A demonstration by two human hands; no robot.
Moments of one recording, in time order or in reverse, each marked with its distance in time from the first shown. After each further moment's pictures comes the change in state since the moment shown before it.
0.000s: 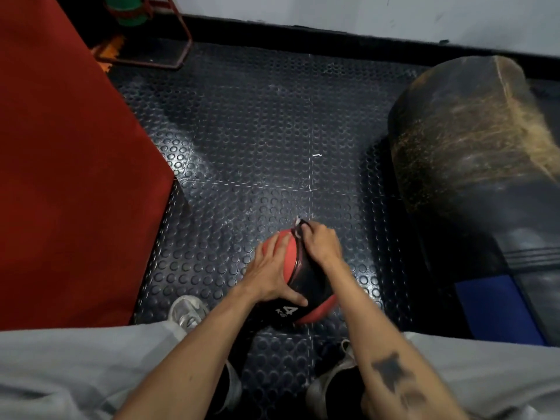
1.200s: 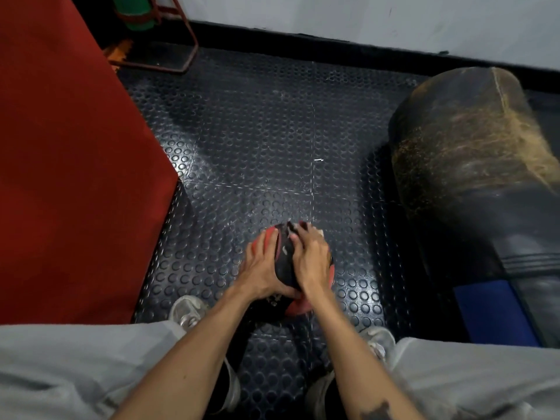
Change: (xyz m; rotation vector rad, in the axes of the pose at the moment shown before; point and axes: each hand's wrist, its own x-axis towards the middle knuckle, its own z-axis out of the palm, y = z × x) left_hand -0.002 -0.019 -0.001 -0.097 0.113 -0.078; right_hand -0.050 -0.017 0.022 0.174 0.166 -0.216
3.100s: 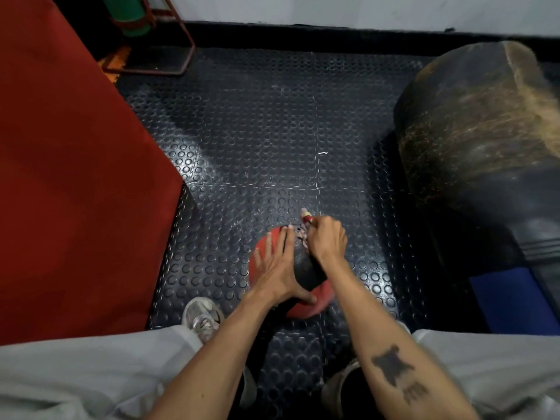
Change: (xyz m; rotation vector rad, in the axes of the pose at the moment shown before) left_hand -0.008 0.031 0.003 0.260 -0.019 -0.005; right_hand 0.033 -0.011 -0.021 -0.168 0.031 0.228
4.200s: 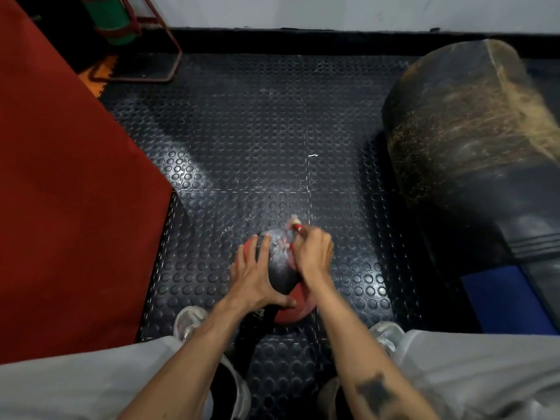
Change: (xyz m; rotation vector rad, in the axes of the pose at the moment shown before) left_hand -0.007 -0.021 -0.008 -0.072 -0.009 -0.077; right_hand -0.018 -0.002 0.007 0.177 0.064 0.041
